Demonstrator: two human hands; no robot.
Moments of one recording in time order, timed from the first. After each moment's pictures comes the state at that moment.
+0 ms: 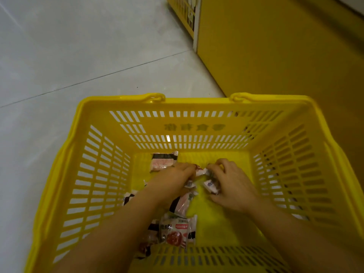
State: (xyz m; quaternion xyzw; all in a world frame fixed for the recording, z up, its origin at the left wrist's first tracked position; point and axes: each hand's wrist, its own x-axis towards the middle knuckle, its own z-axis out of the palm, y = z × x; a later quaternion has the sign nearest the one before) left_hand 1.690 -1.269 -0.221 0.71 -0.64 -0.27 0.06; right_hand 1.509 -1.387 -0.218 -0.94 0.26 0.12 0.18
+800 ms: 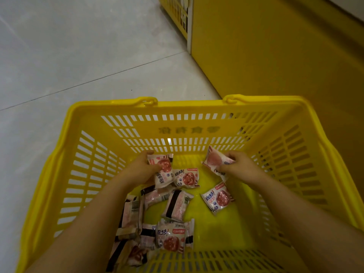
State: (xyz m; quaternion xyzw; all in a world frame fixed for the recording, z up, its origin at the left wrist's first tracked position) left_hand 1.744 -1.267 -0.201 0.79 -0.14 -0.51 0.30; right_hand 1.525 -1.433 -0.199 -0.67 0.49 0.02 0.55
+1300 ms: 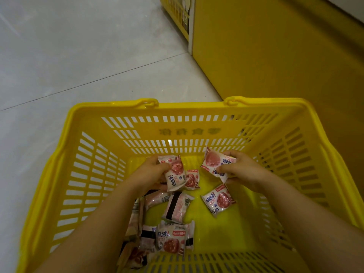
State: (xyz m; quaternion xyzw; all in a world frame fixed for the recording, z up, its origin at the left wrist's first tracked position) left_hand 1.723 -1.275 -0.207 0.72 -0.08 -0.56 0.40; right_hand 1.529 -1.435 -0.189 -0.53 0.50 0.03 0.68
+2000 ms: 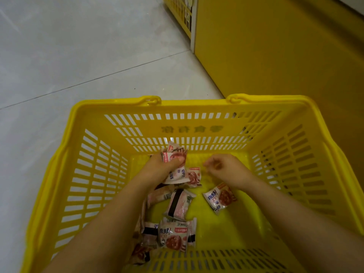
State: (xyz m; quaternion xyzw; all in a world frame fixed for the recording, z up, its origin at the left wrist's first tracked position) left_hand 1.712 -1.280 -0.198 0.73 -0.15 -0.53 0.41; right_hand 1.546 -1.411 -0.195 -0.78 0.39 0.08 0.48
